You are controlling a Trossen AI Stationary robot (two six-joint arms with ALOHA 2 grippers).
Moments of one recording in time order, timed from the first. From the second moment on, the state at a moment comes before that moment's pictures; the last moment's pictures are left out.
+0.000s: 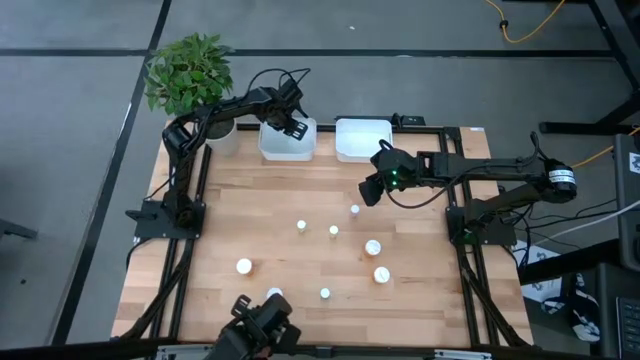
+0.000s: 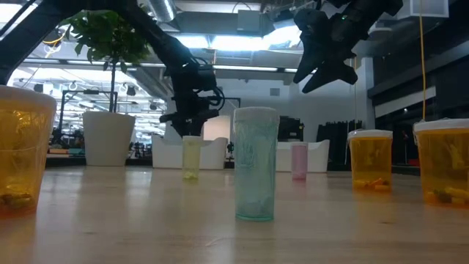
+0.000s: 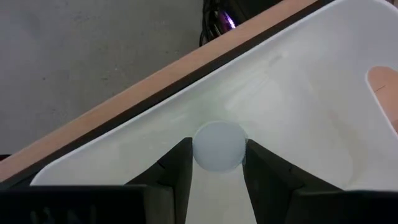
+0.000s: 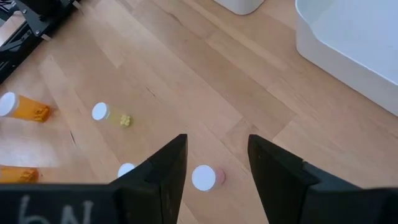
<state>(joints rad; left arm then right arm) 0.79 1.99 1.54 -0.75 -0.09 -0.28 -0.15 1.28 0.97 -0.52 0.13 0.67</state>
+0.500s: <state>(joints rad) 0.79 1.99 1.54 -0.76 -0.11 -0.28 -0.15 1.28 0.97 -0.52 0.13 0.67</state>
